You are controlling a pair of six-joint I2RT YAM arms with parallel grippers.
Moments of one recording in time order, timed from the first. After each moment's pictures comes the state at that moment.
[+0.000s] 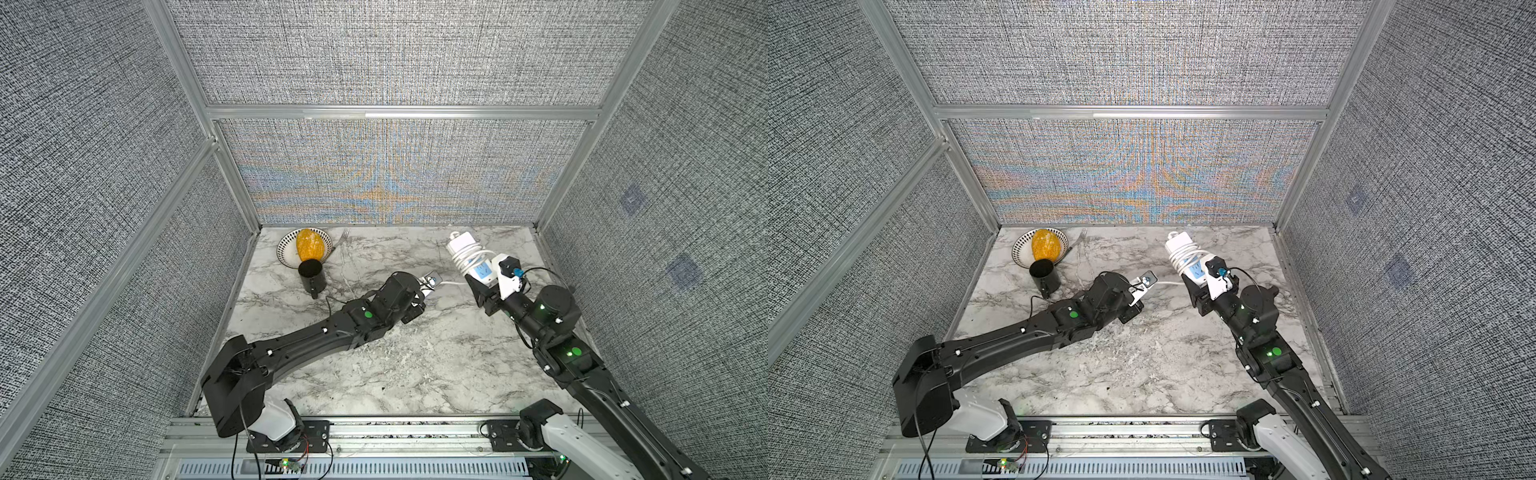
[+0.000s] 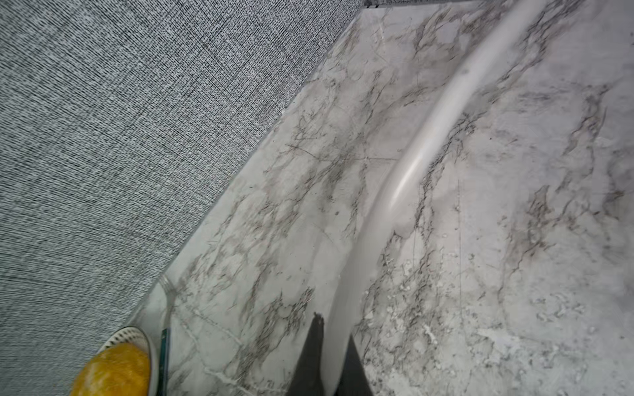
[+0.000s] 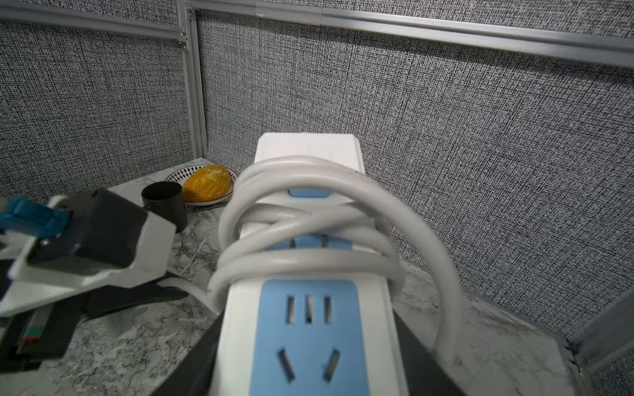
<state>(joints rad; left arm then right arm) -0.99 1.47 1.12 -0.23 -0.33 0.34 0.39 0.77 0.69 0.01 -0.12 -0.15</state>
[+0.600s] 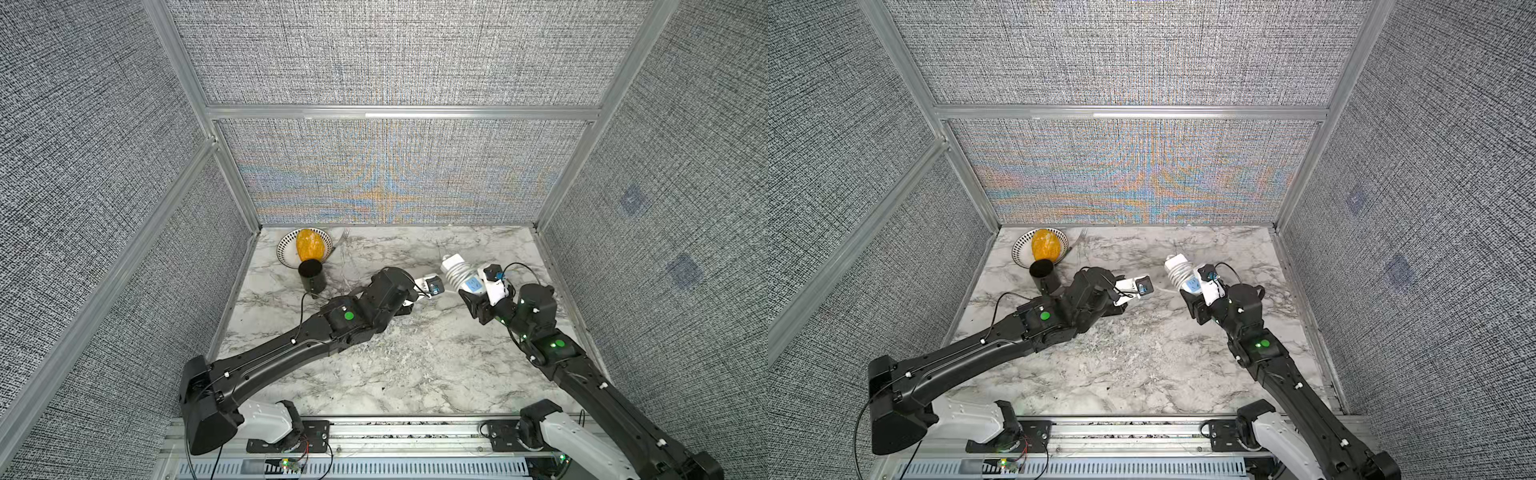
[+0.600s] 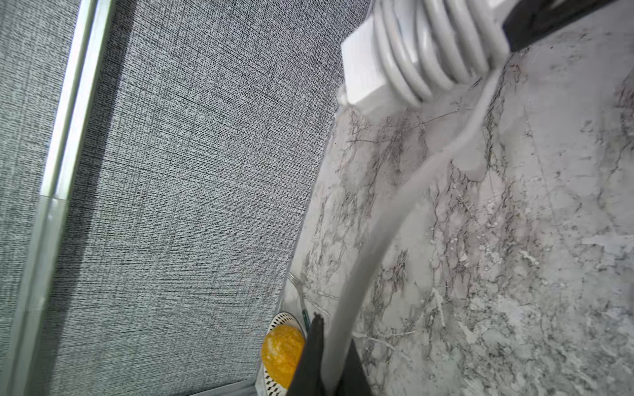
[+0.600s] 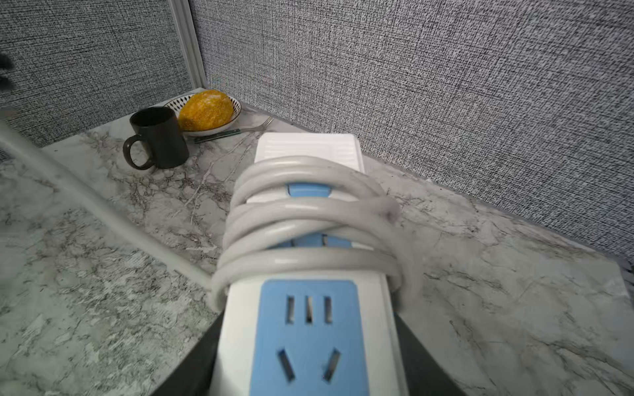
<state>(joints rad) -1.04 1.35 1.27 -0.45 -0.50 0.75 0.33 0.88 0.60 -0.03 -0.23 -0.14</state>
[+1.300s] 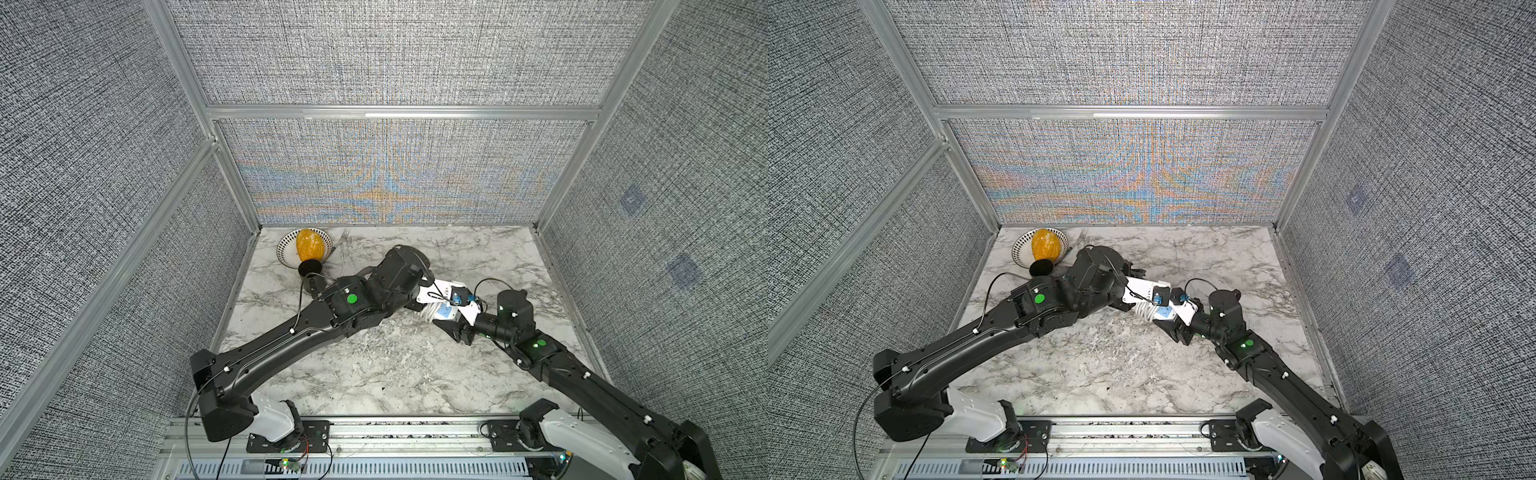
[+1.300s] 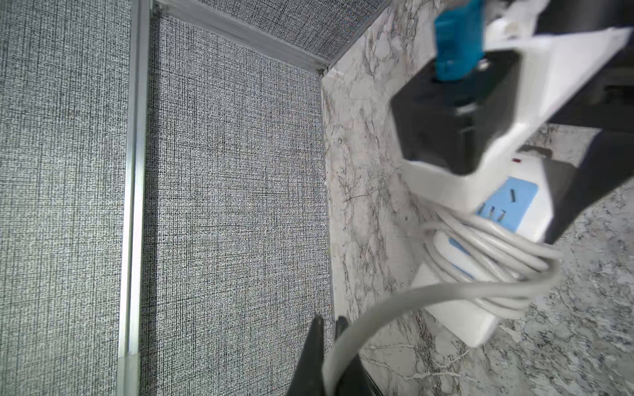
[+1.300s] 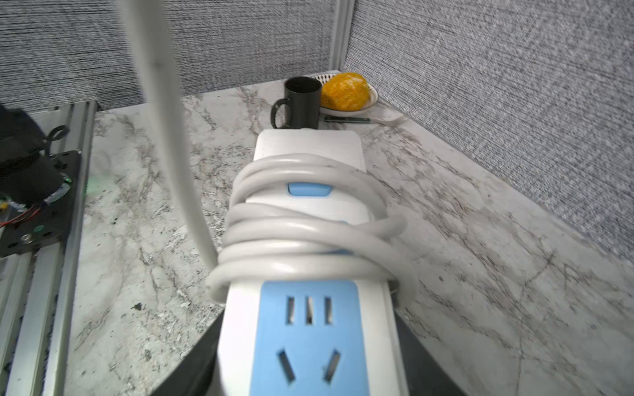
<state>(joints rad) -1.07 1.47 1.64 -0.69 -0.28 1.07 0.49 0.94 0.53 0.03 -0.55 -0.31</state>
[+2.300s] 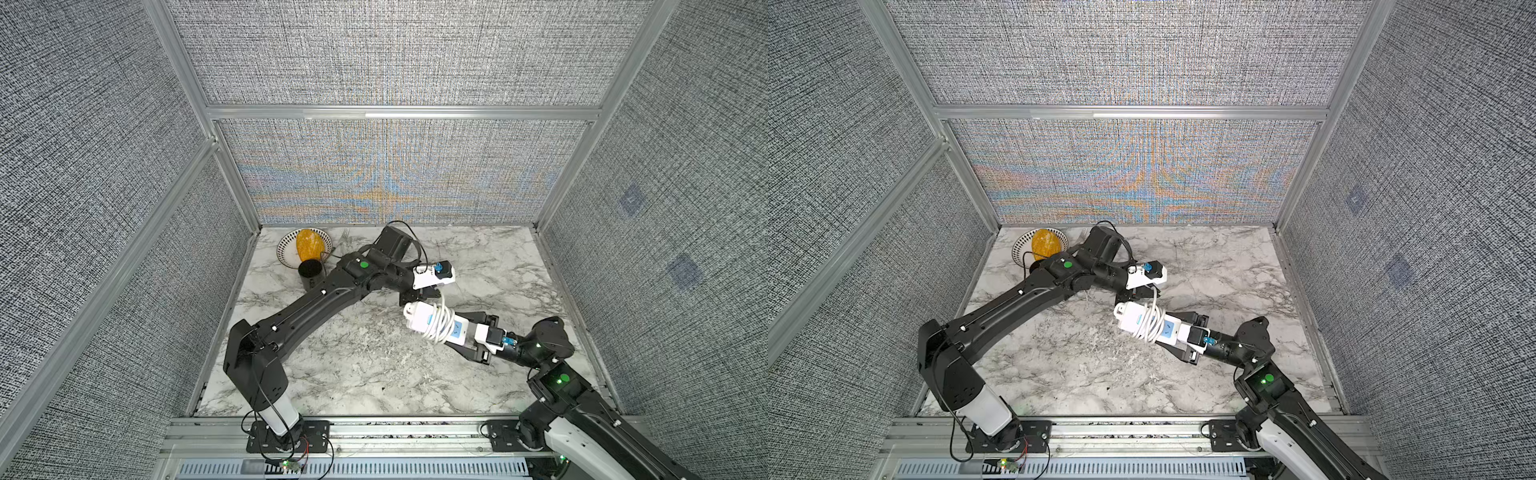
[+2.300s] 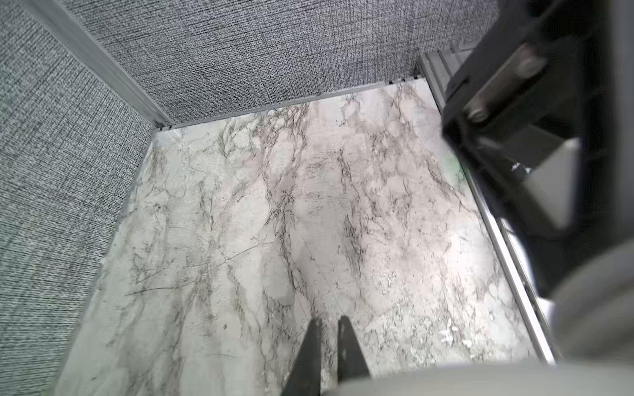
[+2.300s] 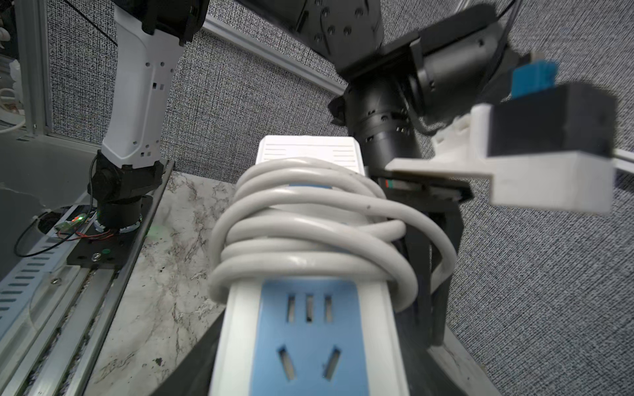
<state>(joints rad) -0.79 1.66 1.52 -0.61 0.64 0.66 0.56 0.58 0.40 0.31 -0.69 -0.36</state>
